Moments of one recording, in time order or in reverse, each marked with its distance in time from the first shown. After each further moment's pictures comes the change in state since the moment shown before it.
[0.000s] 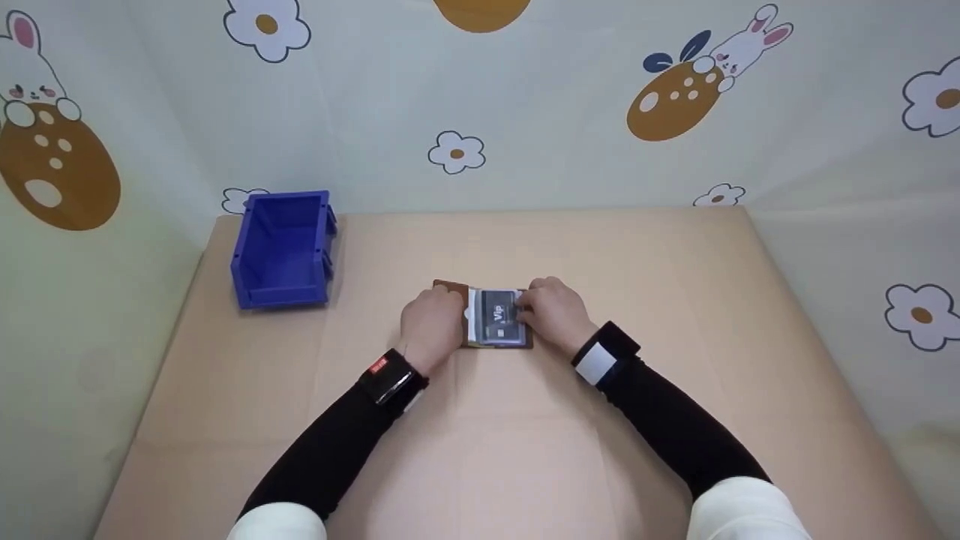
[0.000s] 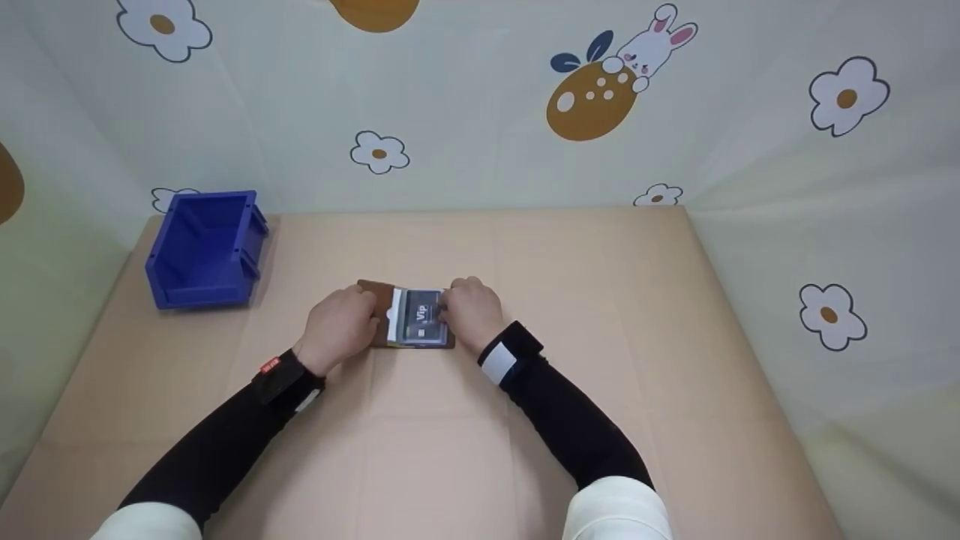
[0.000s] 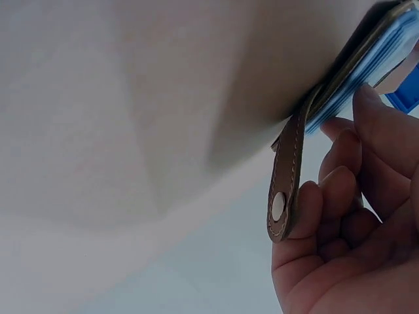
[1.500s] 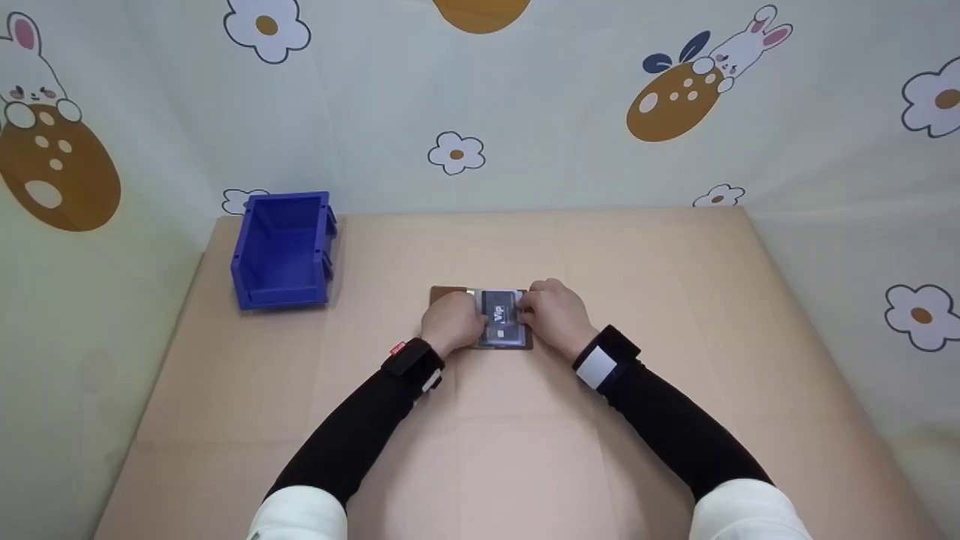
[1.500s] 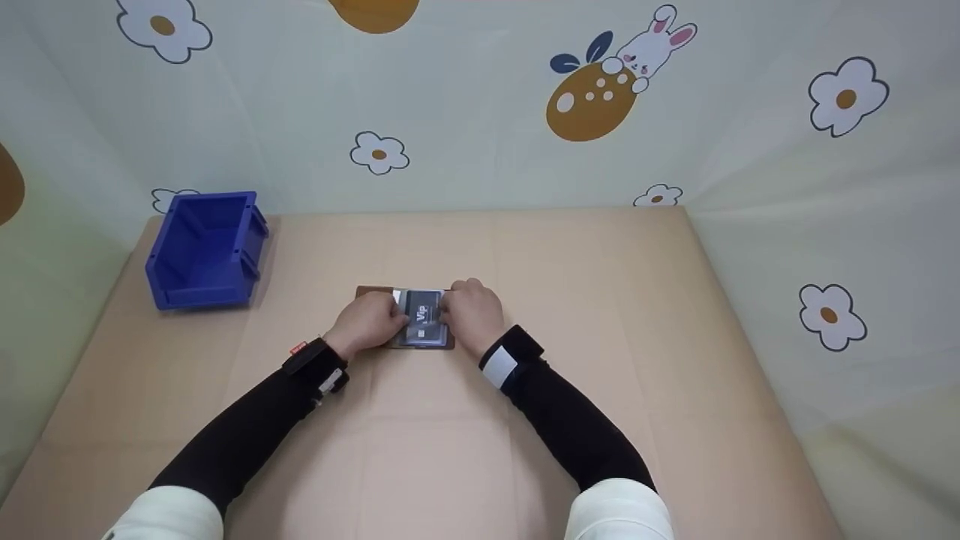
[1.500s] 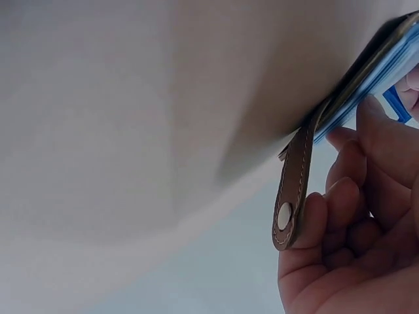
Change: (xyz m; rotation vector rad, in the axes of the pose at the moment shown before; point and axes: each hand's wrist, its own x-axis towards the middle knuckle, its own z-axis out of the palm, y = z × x) left_hand 0.031 0.007 0.030 -0.272 -0.241 -0.178; right_hand -0.003 0.002 0.003 0.008 0.034 -0.007
